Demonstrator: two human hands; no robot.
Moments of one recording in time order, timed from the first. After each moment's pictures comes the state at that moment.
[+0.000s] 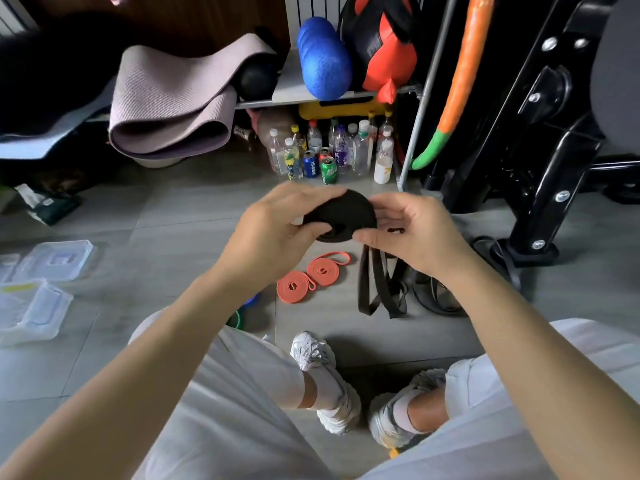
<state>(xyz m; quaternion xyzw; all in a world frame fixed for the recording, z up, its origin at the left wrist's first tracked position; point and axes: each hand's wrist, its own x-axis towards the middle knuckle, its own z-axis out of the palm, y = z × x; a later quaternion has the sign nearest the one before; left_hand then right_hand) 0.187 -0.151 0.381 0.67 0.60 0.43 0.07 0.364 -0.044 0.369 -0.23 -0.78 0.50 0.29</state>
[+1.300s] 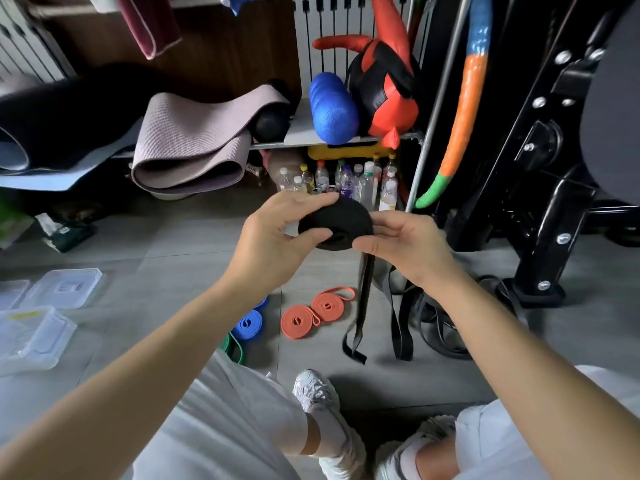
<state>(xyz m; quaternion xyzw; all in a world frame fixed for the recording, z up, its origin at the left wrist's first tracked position) 0.177 -0.136 0.405 0.58 0.62 0.52 0.07 0.338 -0.027 0.383 -0.21 -0.72 0.57 0.33</state>
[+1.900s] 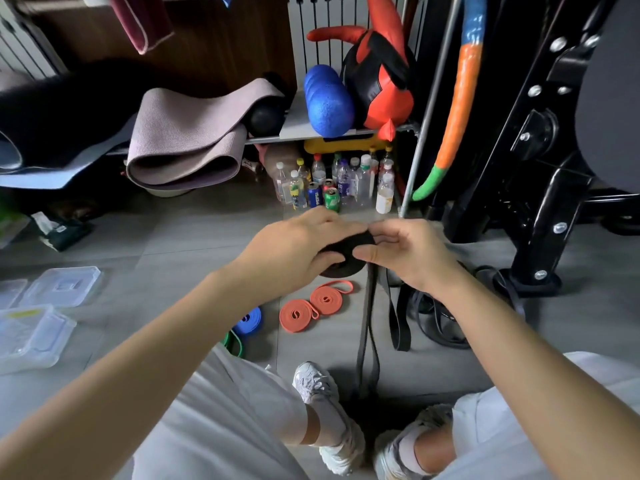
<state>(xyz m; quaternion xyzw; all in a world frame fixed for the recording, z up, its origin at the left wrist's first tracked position) 0.181 -0.132 0.402 0.76 0.62 0.20 0.03 0.352 -0.032 0.372 -0.24 -0.75 0.55 0.29</state>
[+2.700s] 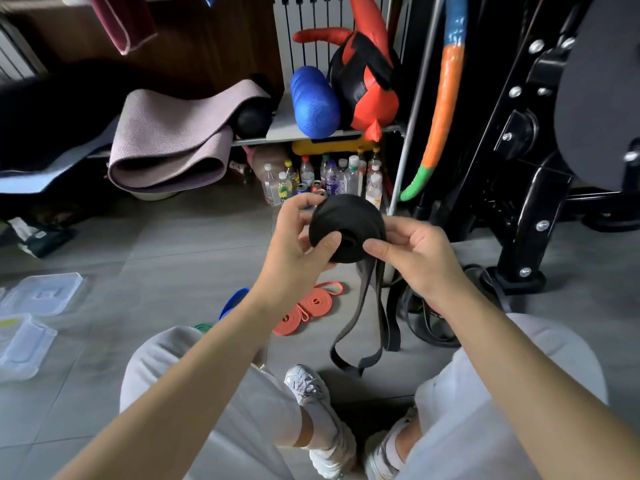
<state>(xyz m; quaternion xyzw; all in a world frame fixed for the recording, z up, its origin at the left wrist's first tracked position) 0.226 -0.131 0.385 0.47 0.58 0.59 0.29 0.373 -0.034 0.366 -0.25 -0.68 0.58 0.37</state>
